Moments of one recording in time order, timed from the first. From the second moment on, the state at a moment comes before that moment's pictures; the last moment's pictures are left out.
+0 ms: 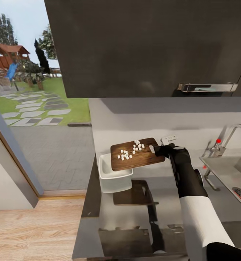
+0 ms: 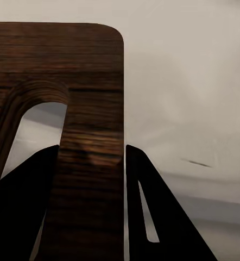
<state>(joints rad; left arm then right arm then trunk) -0.20 -0.01 -0.12 0.07 0.30 -0.40 0.32 -0.84 0.10 -0.12 -1.23 0.50 0.76 0.33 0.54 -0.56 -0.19</state>
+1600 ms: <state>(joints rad) -0.20 -0.01 -0.12 0.07 0.30 -0.40 0.32 -0.84 0.13 -0.11 -1.23 0.49 0.76 0.31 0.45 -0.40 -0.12</state>
